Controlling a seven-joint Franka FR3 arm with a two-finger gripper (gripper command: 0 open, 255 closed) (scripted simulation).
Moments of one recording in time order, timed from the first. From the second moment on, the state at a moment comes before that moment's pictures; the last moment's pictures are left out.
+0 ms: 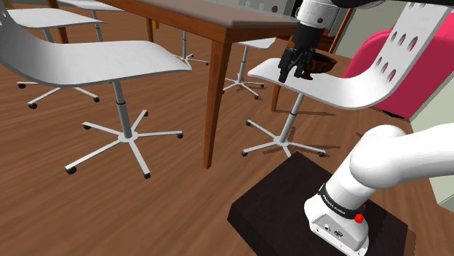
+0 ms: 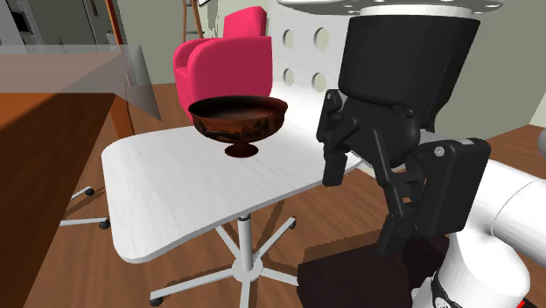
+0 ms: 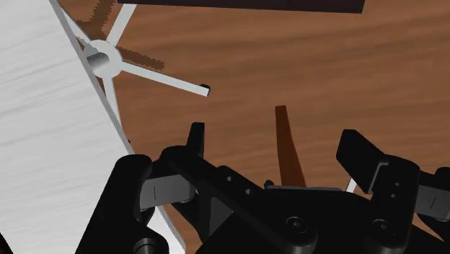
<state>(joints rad) 0.01 -0.79 0.04 -2.40 -0.01 1.66 0.06</state>
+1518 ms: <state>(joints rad) -0.13 -0.26 -0.18 -1.88 -0.23 1.57 -0.18</state>
